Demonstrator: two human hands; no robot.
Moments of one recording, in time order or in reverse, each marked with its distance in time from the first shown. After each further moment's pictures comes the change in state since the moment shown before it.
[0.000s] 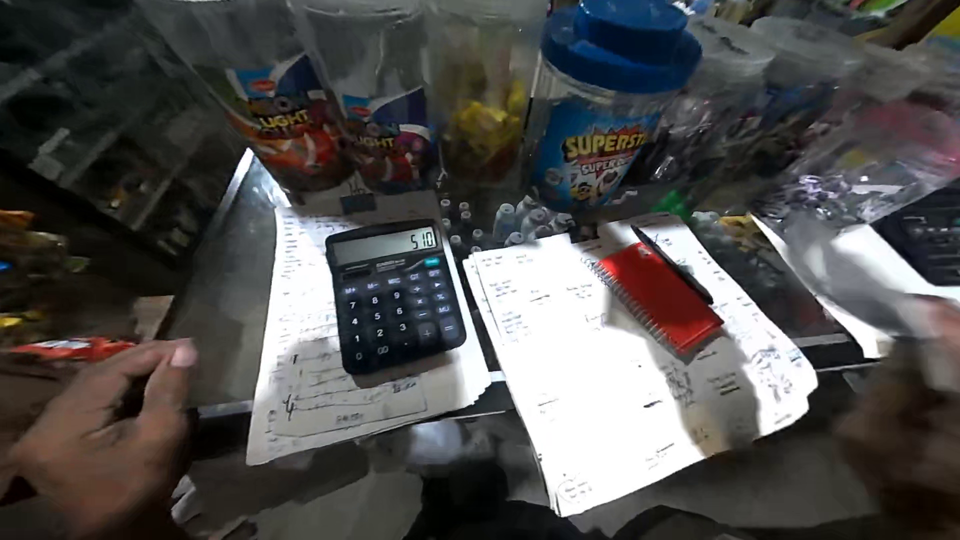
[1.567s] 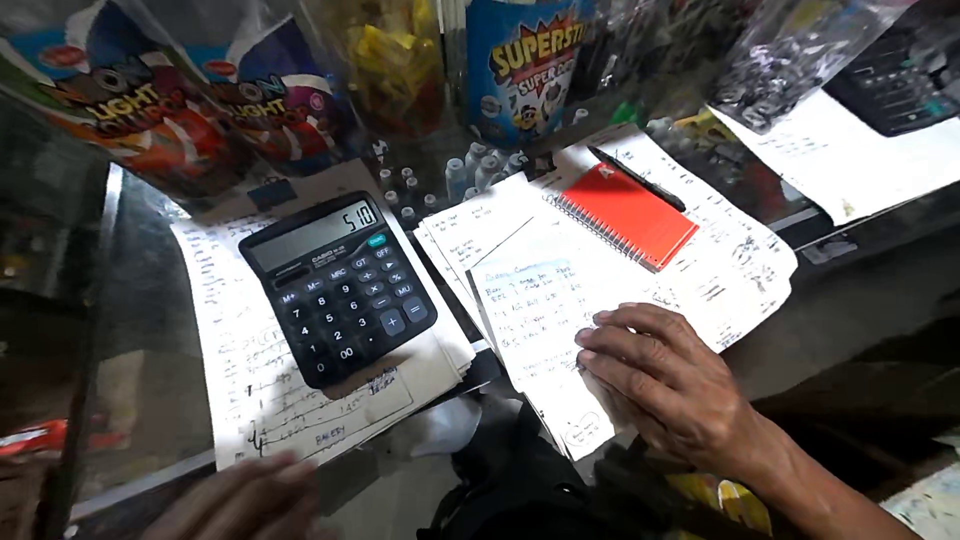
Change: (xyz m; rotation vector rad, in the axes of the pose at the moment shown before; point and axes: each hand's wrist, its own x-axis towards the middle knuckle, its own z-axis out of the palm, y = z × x) left_hand -0.036 0.103 0.002 -0.287 -0.277 0.550; right_hand -0.028 -0.116 0.048 0.512 -0.239 -0.165
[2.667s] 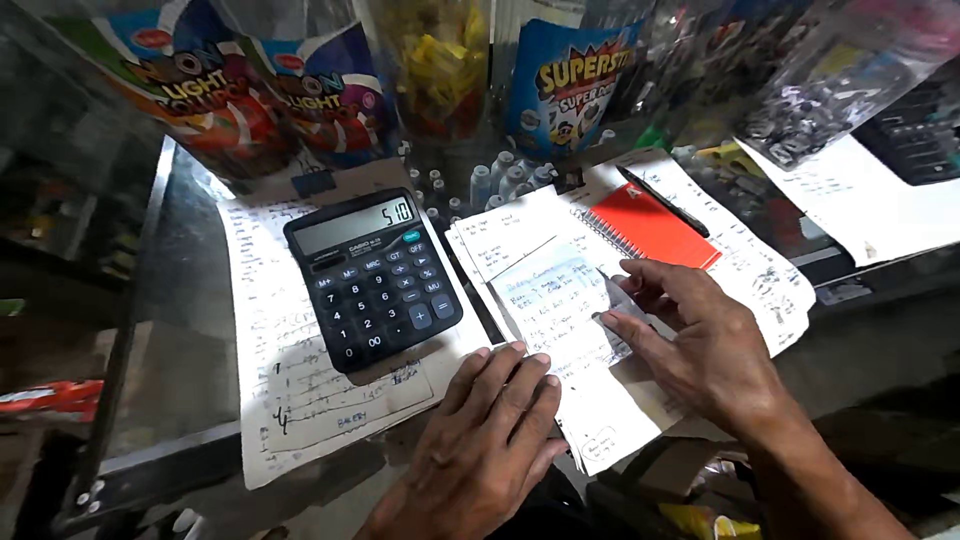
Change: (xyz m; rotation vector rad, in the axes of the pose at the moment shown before) left_hand 0.032 0.032 0.118 0.086 -0.273 0.243; right_hand 0.054 0.012 -0.012 -0.019 -0.042 0.556
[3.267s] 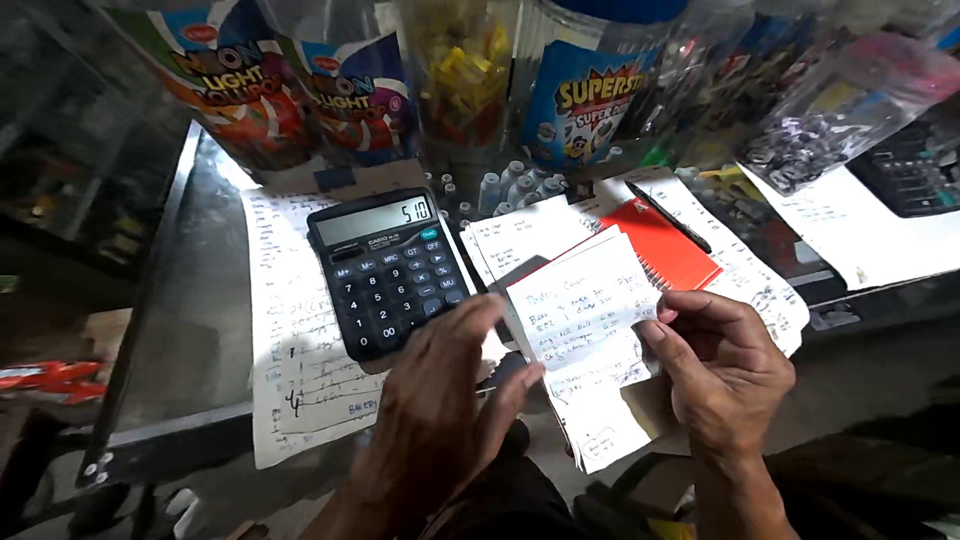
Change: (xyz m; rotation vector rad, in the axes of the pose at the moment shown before) left_hand 0.017 -0.021 -0.027 -0.176 0.265 -0.289; right_hand -0.016 -0.002 0.026 0.725 0.382 -0.150
